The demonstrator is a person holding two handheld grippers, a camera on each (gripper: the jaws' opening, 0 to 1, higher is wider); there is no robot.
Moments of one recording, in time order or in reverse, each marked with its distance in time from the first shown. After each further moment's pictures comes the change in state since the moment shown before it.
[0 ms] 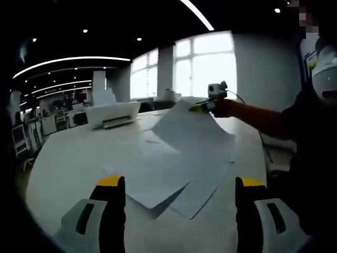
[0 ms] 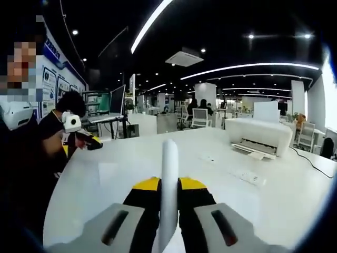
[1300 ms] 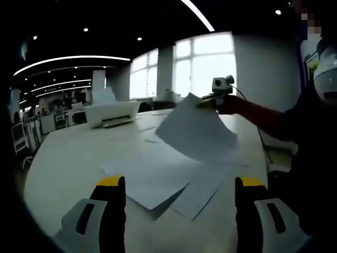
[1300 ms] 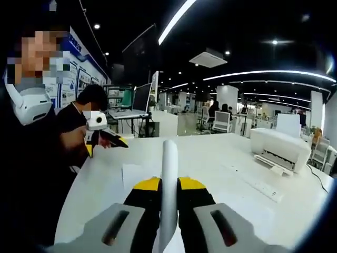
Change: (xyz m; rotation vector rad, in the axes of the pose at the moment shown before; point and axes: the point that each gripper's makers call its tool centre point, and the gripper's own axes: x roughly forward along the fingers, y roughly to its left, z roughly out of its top) left arm 0.003 0.004 -0.002 -0.010 -0.006 -0.007; right arm 0.011 0.066 0.021 -0.104 0.017 0.167
